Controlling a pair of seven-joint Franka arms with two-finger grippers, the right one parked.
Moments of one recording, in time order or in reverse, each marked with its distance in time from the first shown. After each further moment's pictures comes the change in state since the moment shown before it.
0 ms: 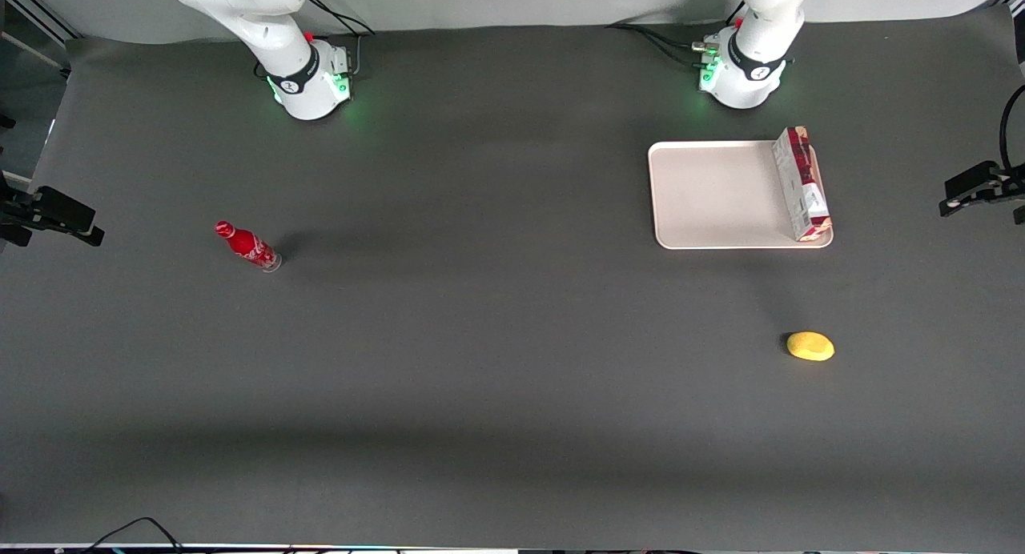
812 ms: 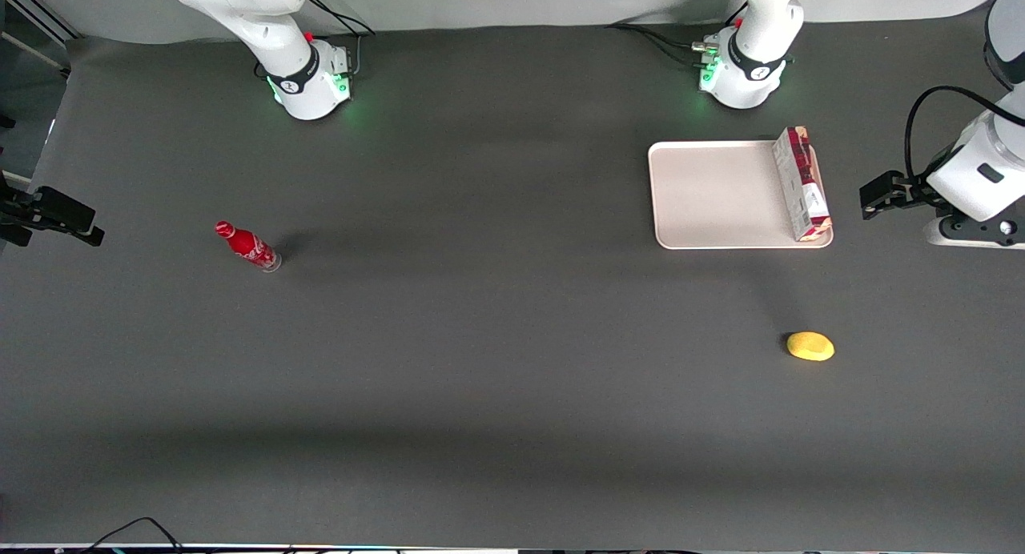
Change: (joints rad) arm -0.507 0.017 0.292 0.020 0.081 -0.067 -0.284
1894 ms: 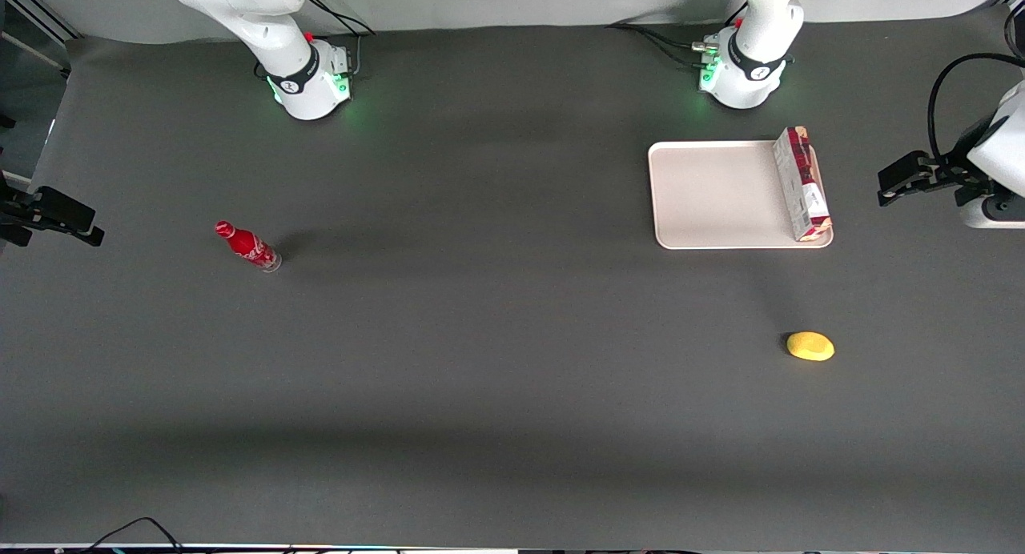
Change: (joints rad) arm -0.003 0.008 0.006 0.128 -0.046 -0.107 -0.048
